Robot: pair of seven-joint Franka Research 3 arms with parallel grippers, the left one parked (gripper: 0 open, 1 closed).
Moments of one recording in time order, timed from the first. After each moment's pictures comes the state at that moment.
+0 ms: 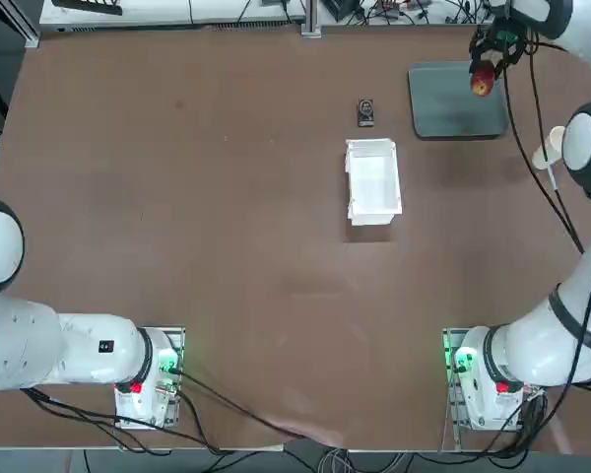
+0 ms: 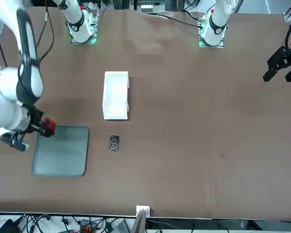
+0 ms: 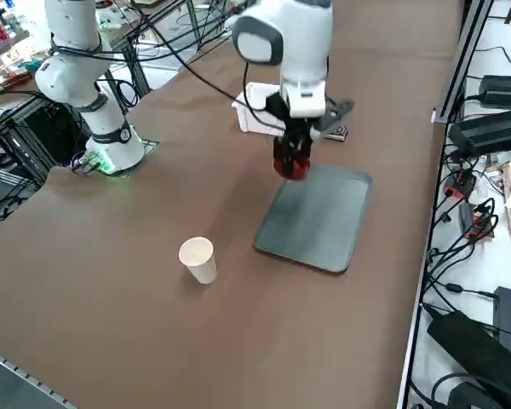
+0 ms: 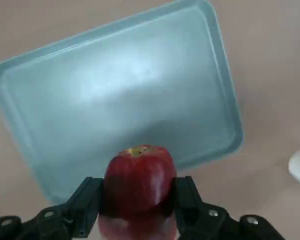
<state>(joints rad) 0.09 0.52 -0.19 -1.56 0.06 2.02 0.20</state>
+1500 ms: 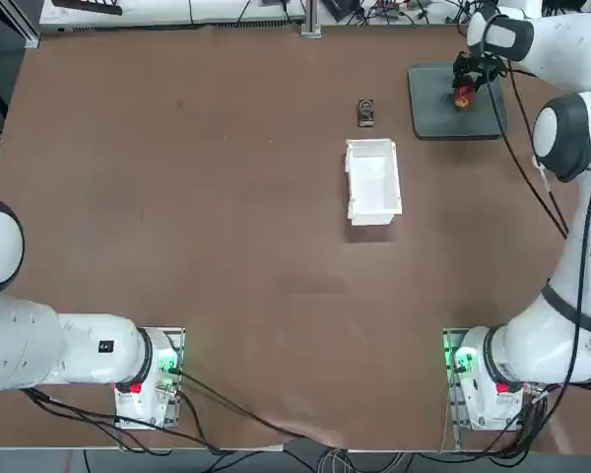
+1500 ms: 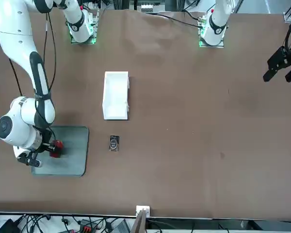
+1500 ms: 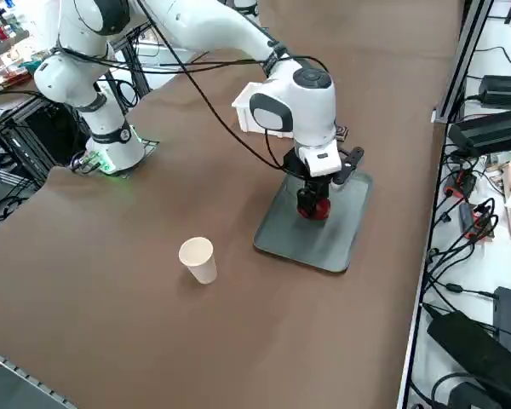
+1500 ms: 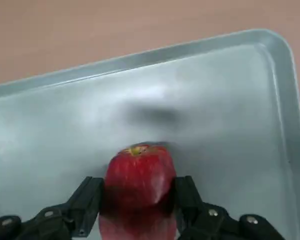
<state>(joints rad) 0.05 0.73 -0.15 -1.53 0.15 2.31 0.04</state>
